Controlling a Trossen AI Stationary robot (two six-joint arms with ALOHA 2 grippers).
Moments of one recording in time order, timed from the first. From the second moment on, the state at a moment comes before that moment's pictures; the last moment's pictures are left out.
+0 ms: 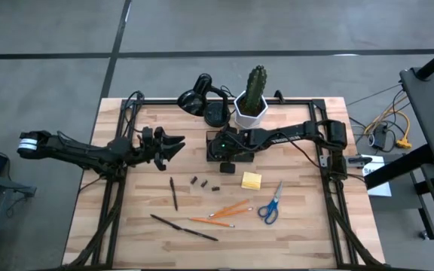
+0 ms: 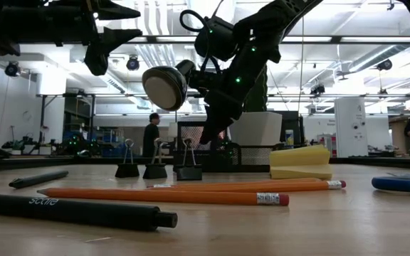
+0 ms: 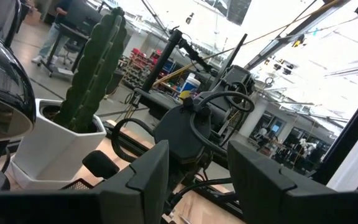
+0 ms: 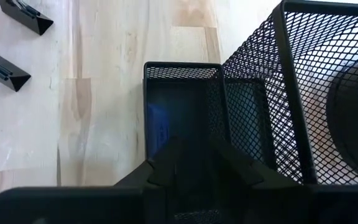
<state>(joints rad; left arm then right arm) -0.03 0.83 0.26 0.82 -0.29 -0.47 -0.13 1.97 1.33 -0.36 0.12 -0.11</state>
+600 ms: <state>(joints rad) -0.03 0.83 0.26 0.82 -0.29 -0.47 -0.12 1.92 1.33 -0.36 0.12 -0.05</state>
